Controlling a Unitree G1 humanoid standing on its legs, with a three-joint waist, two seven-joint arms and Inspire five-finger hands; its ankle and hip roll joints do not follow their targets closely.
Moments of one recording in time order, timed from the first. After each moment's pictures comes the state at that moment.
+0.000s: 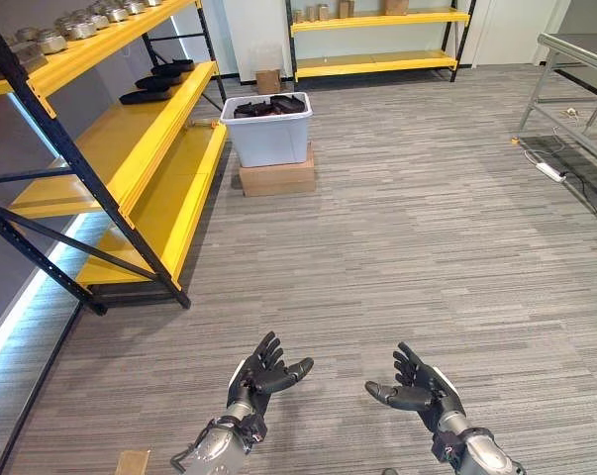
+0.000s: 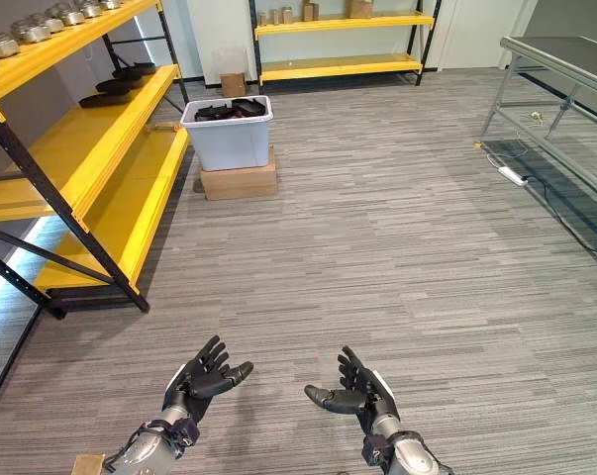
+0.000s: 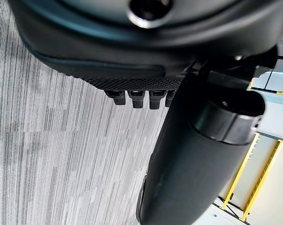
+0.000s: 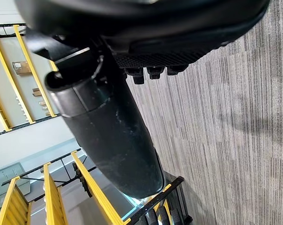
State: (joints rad) left arm 0.16 0.26 -0.29 0.36 -0.70 -0.12 -0.01; right arm 0.23 -0.40 0.30 0.28 0.61 -0.08 0.05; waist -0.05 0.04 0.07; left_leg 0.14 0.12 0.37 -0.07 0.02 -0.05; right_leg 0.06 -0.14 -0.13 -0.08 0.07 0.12
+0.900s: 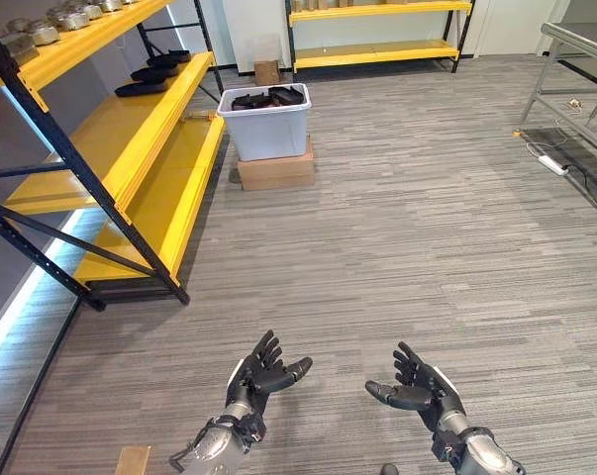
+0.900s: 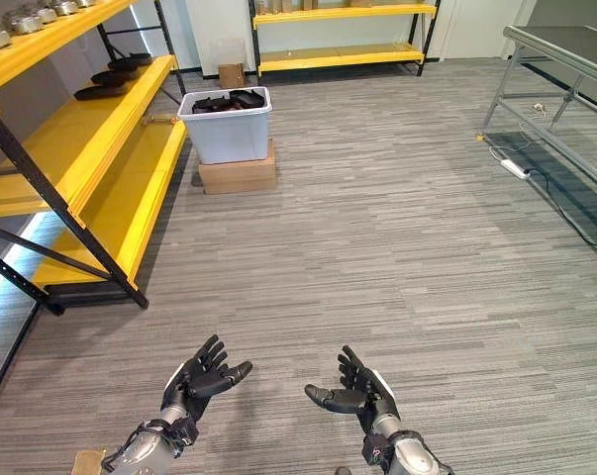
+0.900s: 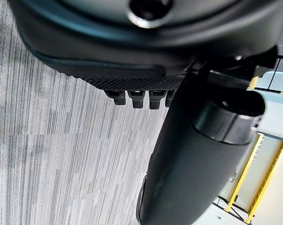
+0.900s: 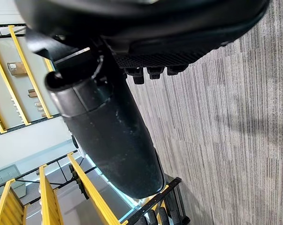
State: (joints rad) left arm 0.15 0.26 -0.28 0.36 -0.69 -0.12 -0.01; right arm 0.22 -0.40 0.30 0.28 0.61 -0.08 0.05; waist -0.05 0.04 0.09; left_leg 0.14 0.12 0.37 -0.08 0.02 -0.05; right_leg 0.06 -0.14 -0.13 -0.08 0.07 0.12
